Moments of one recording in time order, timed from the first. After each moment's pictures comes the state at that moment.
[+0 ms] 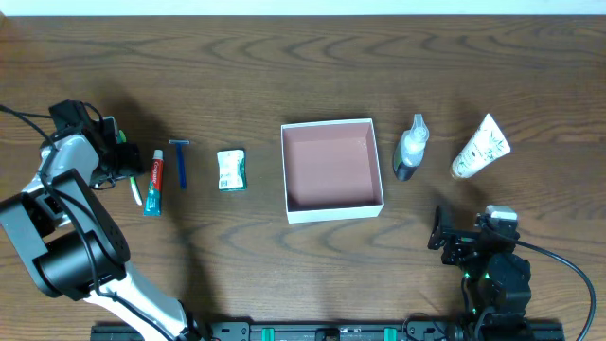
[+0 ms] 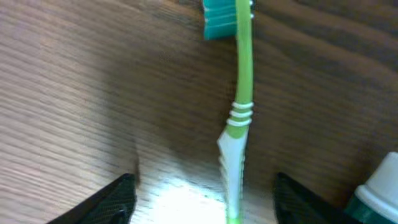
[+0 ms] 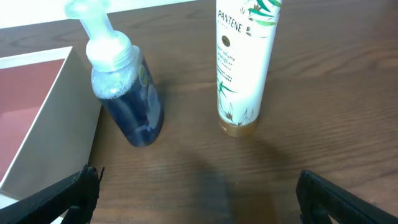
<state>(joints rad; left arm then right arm) 0.48 1.96 1.21 -0.56 0.02 0.18 0.08 0.05 0.14 -0.49 0.09 0.20</state>
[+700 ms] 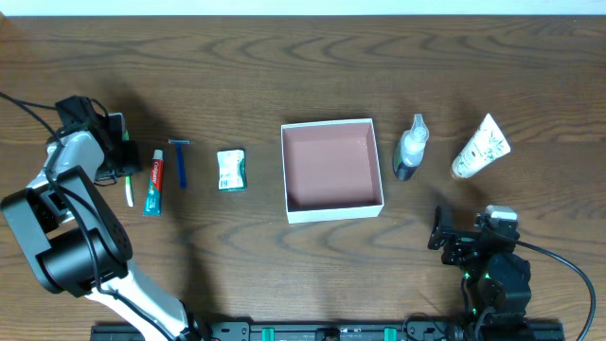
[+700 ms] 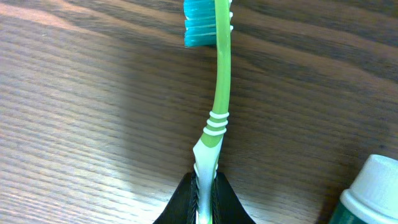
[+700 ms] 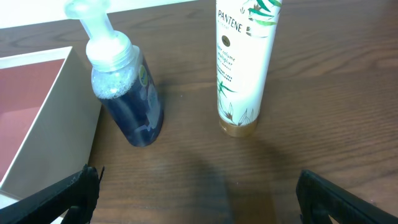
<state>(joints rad) 0.45 1.97 1.22 -0.56 0.00 0.25 0.08 0.05 0.14 -0.49 0.09 0.20</state>
